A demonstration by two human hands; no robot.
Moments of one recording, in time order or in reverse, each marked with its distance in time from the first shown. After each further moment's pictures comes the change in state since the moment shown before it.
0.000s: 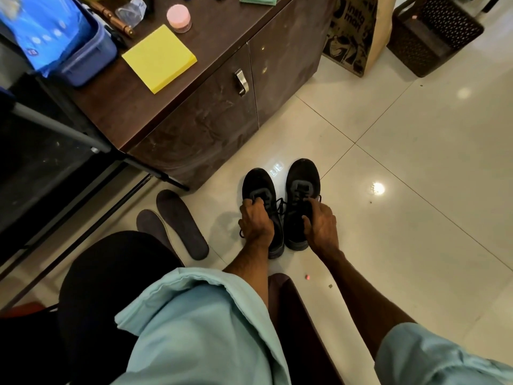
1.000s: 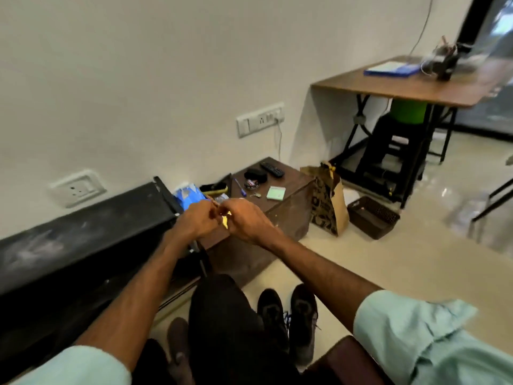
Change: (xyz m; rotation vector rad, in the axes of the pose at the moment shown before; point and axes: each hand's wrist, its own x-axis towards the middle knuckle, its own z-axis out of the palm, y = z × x) left_hand -0.190 -0.001 -0.450 0.091 0.330 0.409; right_hand -0.090 -0.408 -0.268 -0.068 0.085 -0.902
